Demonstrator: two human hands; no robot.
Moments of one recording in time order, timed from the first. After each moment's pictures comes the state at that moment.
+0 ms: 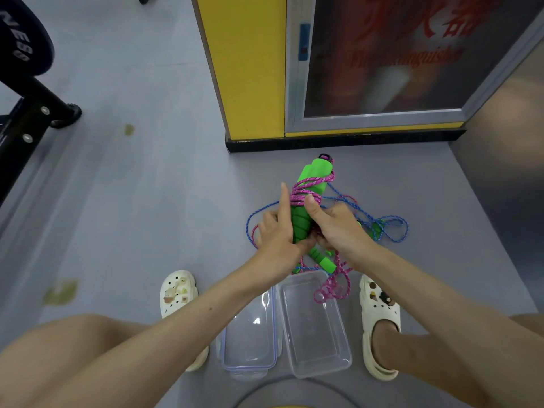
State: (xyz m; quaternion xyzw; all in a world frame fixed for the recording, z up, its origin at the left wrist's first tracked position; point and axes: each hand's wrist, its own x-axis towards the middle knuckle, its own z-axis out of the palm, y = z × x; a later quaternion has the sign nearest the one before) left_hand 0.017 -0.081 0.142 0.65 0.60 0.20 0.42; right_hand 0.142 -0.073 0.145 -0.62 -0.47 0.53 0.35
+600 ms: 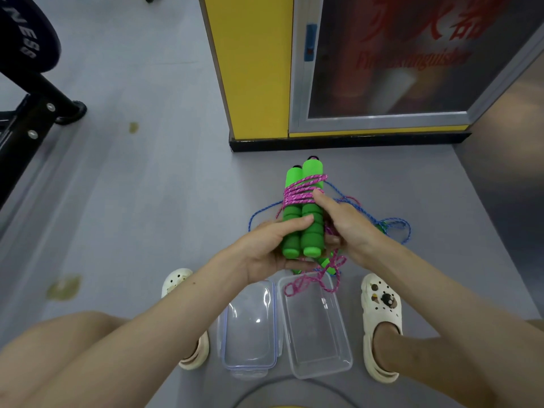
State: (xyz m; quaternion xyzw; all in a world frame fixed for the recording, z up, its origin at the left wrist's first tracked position) left_hand -0.006 -0.068 0.165 0.29 0.43 0.20 0.83; right_hand 0.147 -0.064 0.146 -0.58 -0.36 0.66 0.33
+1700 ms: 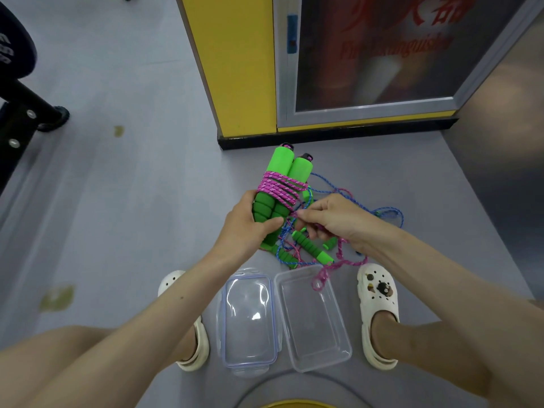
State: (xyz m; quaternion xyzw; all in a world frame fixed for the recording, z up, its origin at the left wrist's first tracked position) left_hand -0.019 -0.057 0.152 0.54 0.60 0.28 0.52; right_hand 0.155 -0.063 0.159 -0.62 -0.46 0.59 0.22
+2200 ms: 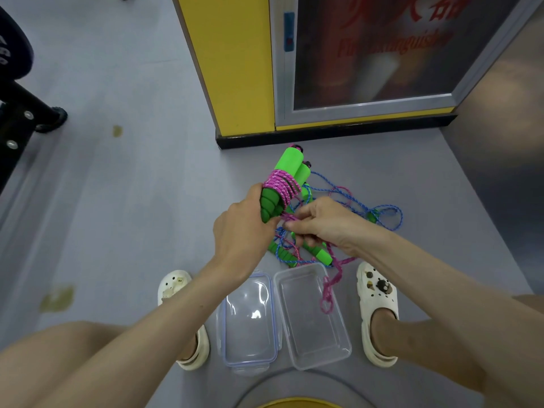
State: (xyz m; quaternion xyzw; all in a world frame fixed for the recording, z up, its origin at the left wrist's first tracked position) left_hand -0.009 -0.064 0.153 0.72 0.65 0.17 0.15; right_hand 0.145 -0.069 0.159 -0.59 -0.49 0.61 0.20
